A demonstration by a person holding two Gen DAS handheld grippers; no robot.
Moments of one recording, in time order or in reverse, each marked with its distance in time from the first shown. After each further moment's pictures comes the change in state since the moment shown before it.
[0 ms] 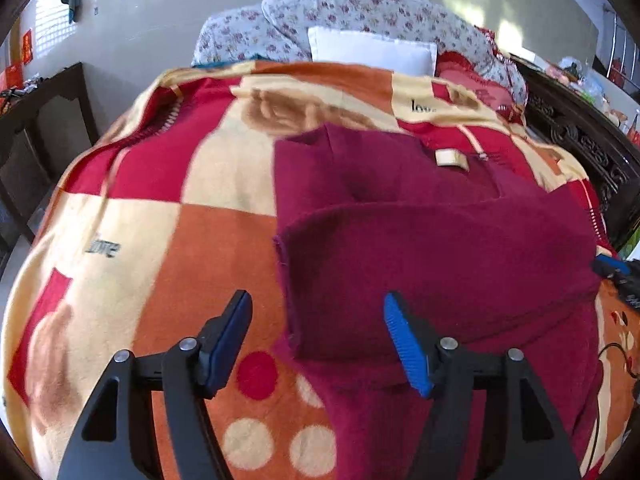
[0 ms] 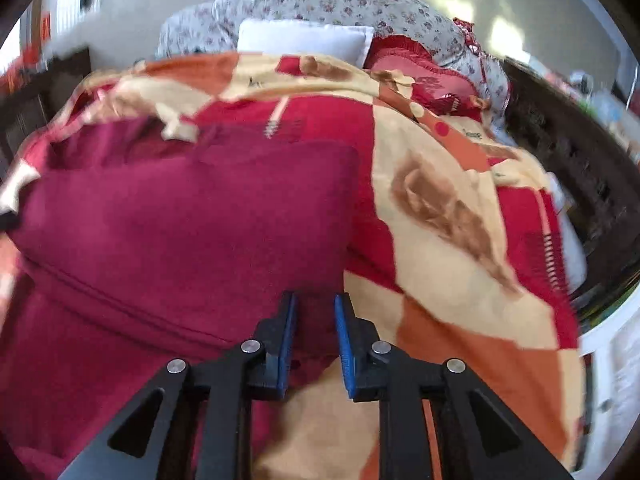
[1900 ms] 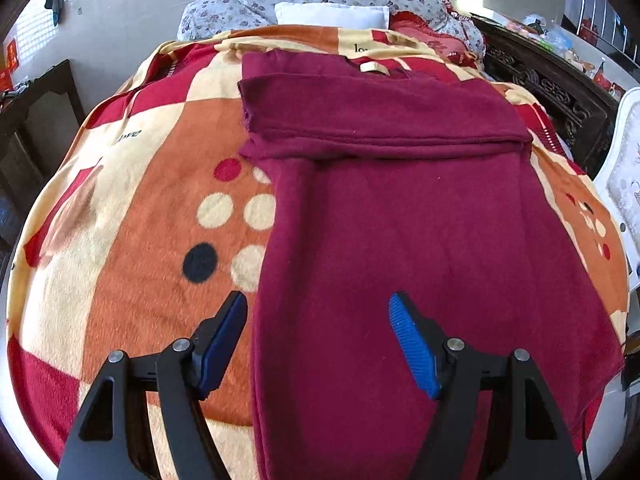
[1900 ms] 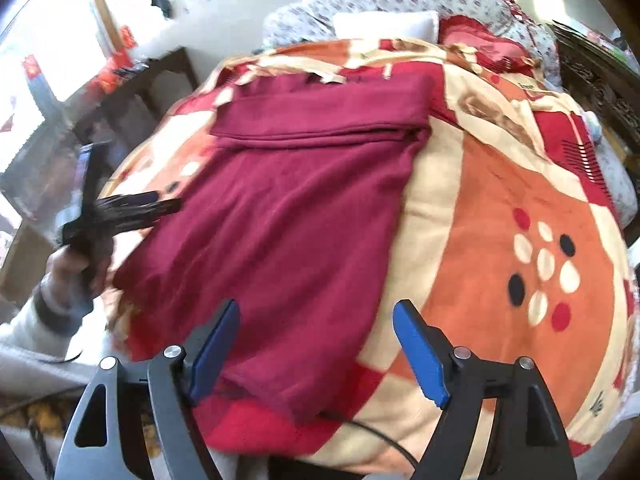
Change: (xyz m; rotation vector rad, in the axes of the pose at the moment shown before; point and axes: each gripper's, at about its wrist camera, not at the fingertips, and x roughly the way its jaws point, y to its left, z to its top) left arm -0.104 -0.034 -0.146 0.090 0.078 -0.026; right arm -0.173 0.020 -0.155 0.001 0.080 0.363
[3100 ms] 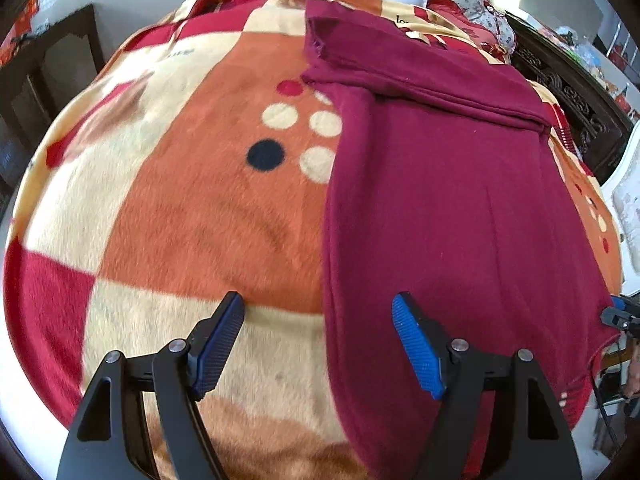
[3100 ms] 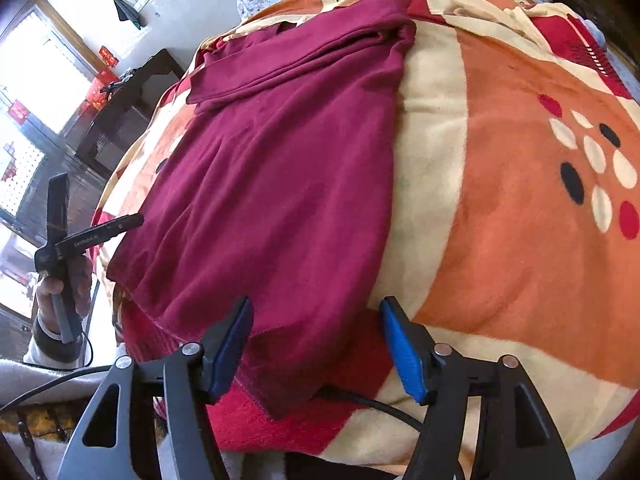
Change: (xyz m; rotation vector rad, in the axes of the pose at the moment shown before) left arm -0.014 0.051 -0.050 -0.143 0.127 -0.028; right arm 0.059 -0.028 -0.049 0.164 0.095 0.157
